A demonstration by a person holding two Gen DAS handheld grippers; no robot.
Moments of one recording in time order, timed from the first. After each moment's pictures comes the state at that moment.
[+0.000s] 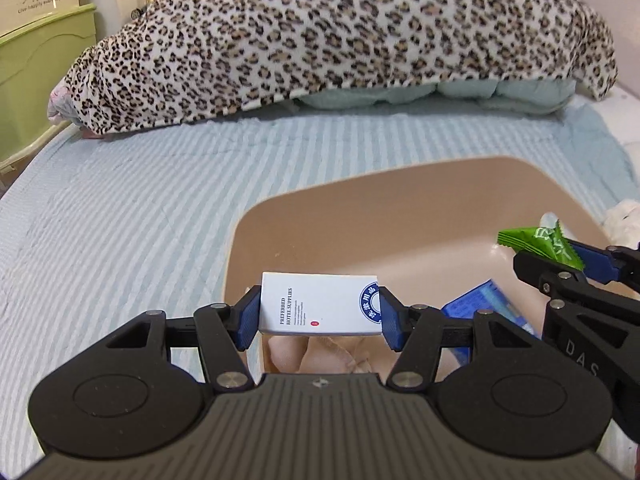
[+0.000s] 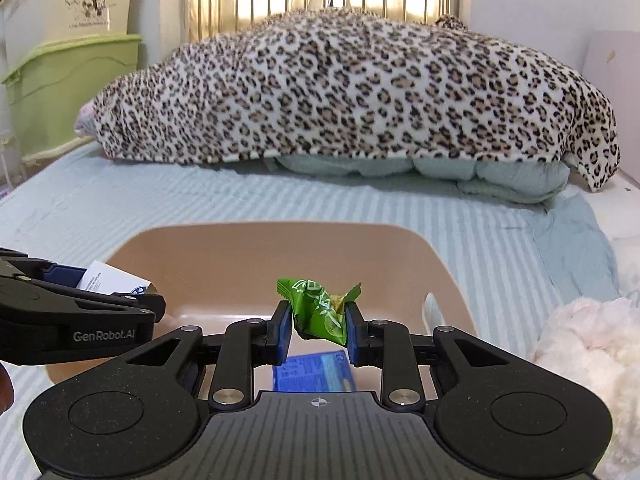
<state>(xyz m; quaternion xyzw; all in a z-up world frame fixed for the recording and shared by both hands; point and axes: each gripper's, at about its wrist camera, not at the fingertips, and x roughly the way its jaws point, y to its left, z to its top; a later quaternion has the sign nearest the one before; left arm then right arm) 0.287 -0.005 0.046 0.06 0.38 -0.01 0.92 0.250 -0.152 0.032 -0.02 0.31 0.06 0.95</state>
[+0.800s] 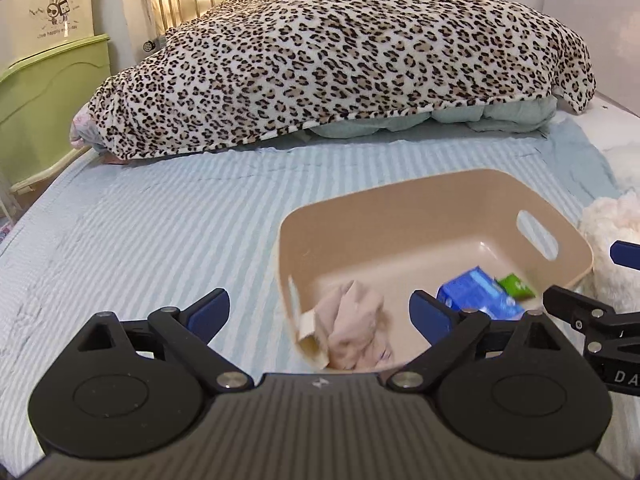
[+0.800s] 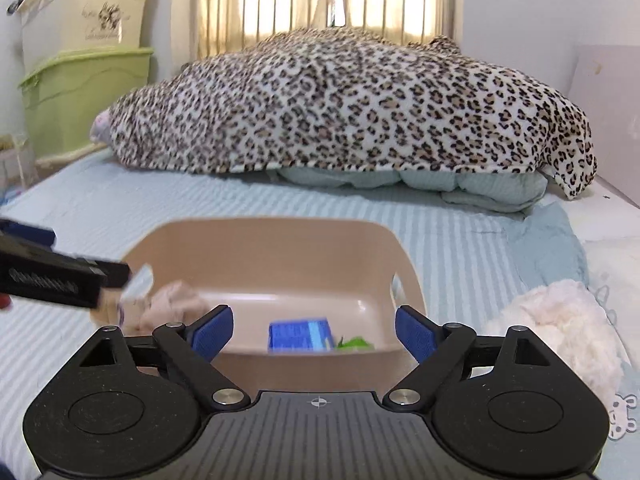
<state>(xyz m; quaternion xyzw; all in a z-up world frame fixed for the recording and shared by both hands) 0.208 0.023 0.079 0.08 0.34 -0.02 0.94 0.172 -0.175 0.052 -0.03 0.29 0.06 0.96</state>
